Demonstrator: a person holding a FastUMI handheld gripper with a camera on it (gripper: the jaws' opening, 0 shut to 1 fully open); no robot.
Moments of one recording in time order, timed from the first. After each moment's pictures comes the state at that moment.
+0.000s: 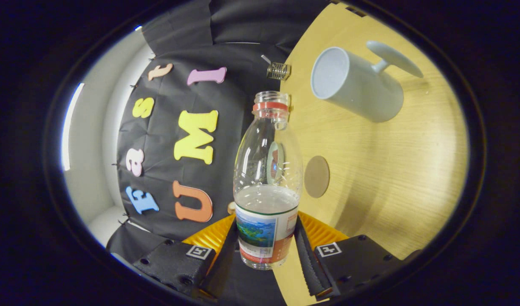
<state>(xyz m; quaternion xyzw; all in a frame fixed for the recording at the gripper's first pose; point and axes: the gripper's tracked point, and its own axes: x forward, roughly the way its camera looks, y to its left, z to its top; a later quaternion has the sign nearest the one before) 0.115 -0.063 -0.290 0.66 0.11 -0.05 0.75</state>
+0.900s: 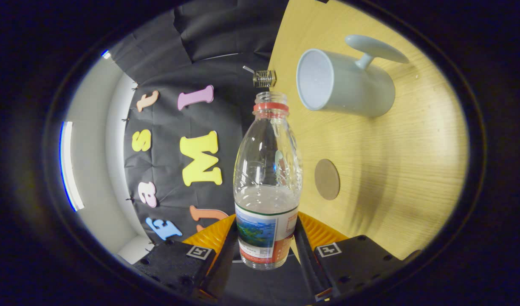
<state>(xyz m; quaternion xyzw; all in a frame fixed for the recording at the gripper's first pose) 0.111 -0.089 -0.281 0.73 0.06 -0.06 0.67</state>
